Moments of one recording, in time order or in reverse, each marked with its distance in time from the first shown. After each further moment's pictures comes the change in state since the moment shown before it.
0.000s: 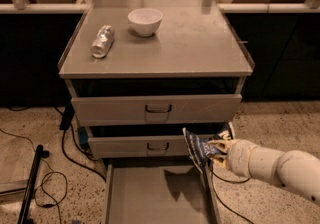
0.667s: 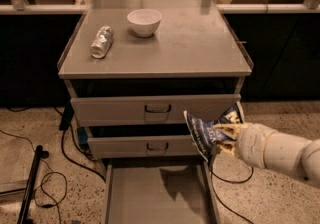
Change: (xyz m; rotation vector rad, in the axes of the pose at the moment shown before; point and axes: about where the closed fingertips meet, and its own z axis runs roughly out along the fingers) arm -0.059 -0.052 -0.068 0.081 -0.004 -0.122
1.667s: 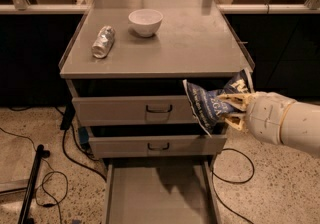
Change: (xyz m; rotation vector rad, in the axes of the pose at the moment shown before) arm -0.058 -0.089 -0.050 0.098 -0.039 -0.094
